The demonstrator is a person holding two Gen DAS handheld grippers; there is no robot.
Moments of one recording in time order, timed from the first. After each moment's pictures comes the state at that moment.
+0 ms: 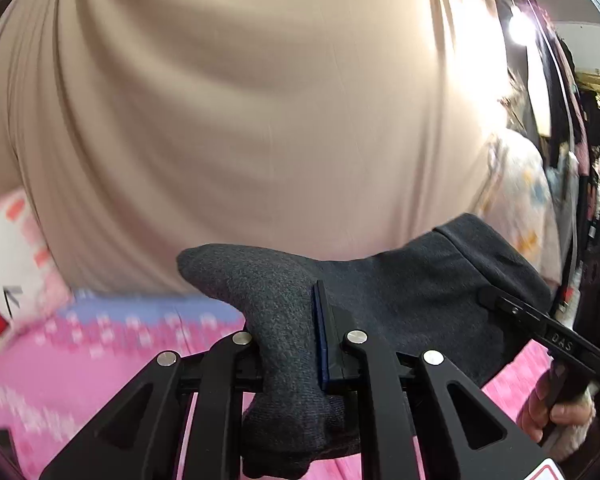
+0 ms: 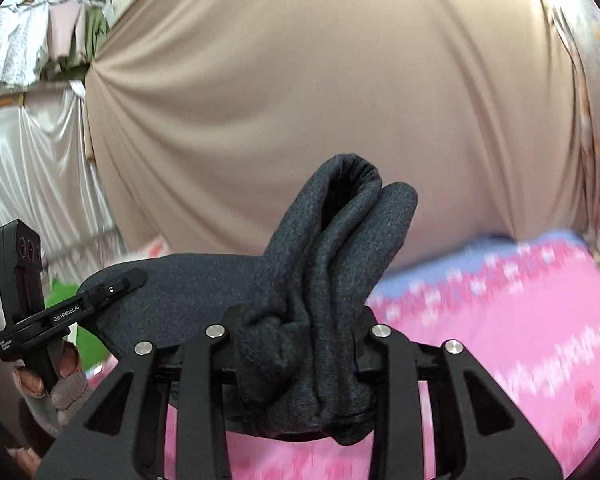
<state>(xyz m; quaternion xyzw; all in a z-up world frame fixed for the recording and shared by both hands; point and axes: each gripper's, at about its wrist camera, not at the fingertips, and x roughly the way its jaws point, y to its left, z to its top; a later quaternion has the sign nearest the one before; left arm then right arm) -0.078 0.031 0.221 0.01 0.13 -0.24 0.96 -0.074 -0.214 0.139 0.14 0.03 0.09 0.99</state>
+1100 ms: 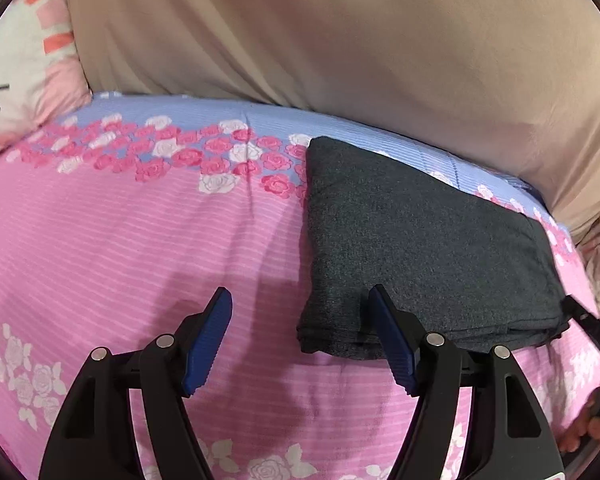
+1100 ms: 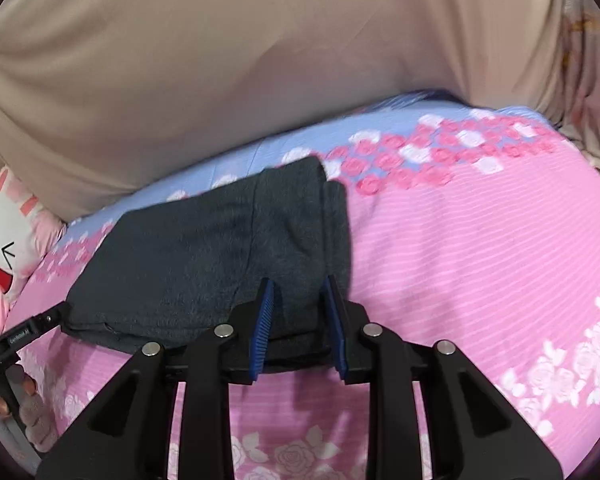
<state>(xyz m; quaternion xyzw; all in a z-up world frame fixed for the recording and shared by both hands) 0.120 0.068 -0.024 -0.06 0.38 -0.09 0.92 0.117 -0.288 -0.028 0.15 0.27 -0.08 0.95</state>
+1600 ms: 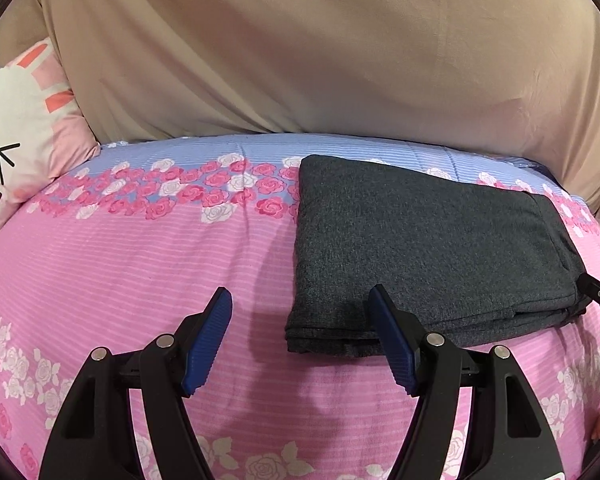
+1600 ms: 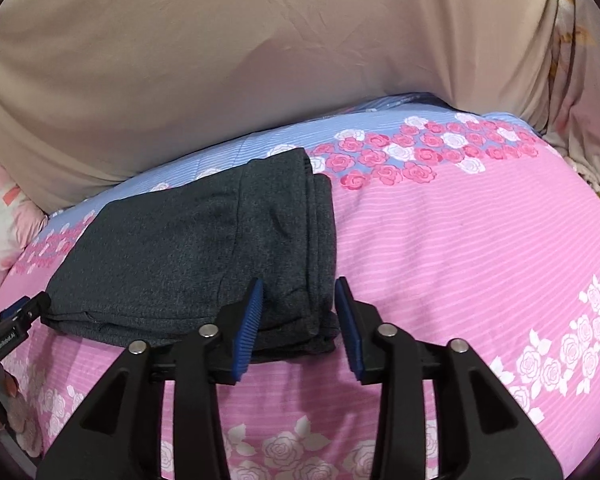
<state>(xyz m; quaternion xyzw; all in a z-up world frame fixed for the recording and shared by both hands) 0.105 0.045 -0.018 0.01 0.34 -0.07 0.94 0.121 -0.282 -0.037 0.12 0.28 -0.11 0.94</state>
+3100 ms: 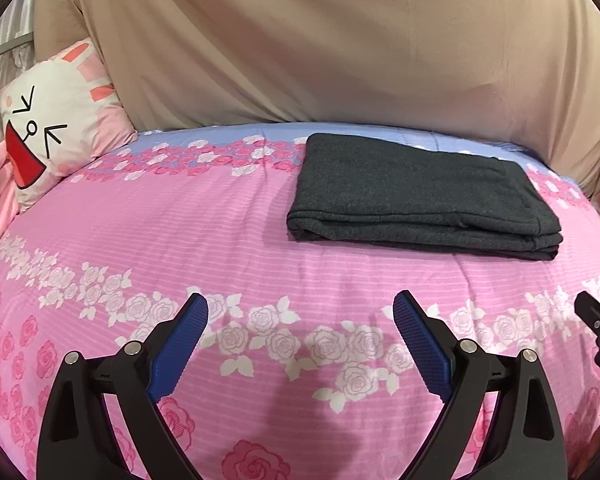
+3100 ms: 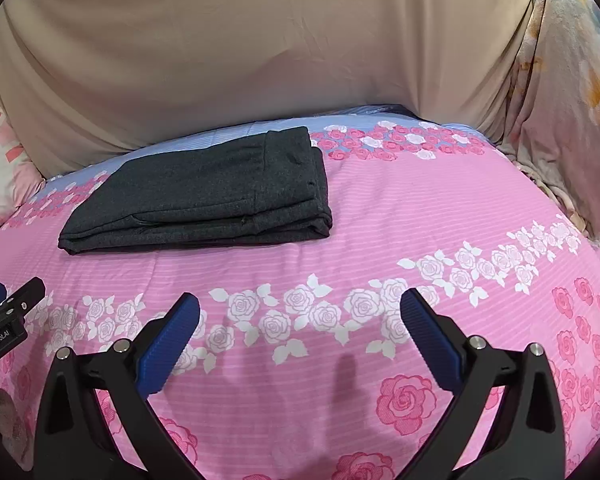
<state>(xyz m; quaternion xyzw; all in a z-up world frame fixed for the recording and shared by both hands) 0.006 0.037 -0.019 0.02 0.33 -0.03 0.94 0.024 -0.214 -0.043 0.06 0.28 -0.16 0.95</state>
